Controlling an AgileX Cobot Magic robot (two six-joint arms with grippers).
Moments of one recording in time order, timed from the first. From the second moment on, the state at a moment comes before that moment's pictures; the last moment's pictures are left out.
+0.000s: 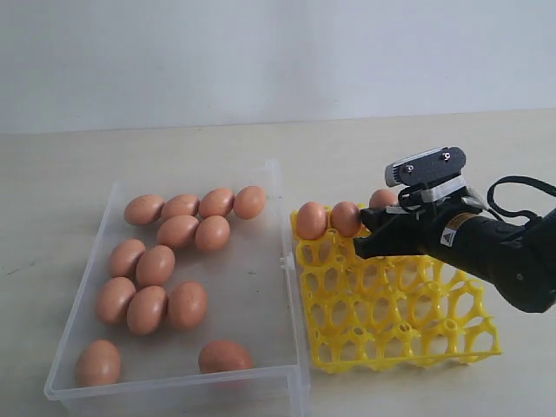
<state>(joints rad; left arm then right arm) -0.01 0.01 0.00 -0.05 0.37 0.21 0.29 1.97 -0.64 -0.14 -0.73 0.03</state>
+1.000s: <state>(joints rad) -0.01 0.01 0.00 -0.05 0.37 0.21 0.76 1.76 -1.29 0.25 0.63 -0.07</state>
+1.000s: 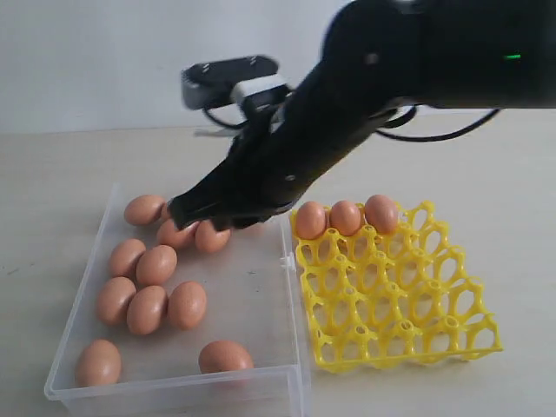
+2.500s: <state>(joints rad) -0.01 0.01 0.00 -0.05 0.37 0.21 0.82 2.17 -1.65 0.10 0.72 0.30</state>
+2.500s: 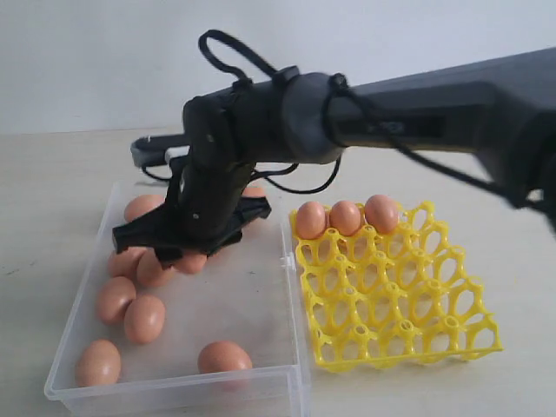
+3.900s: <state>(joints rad) -0.01 0.01 0.00 -0.05 0.37 0.21 0.21 1.91 -0.63 -0.07 -0.67 0.05</state>
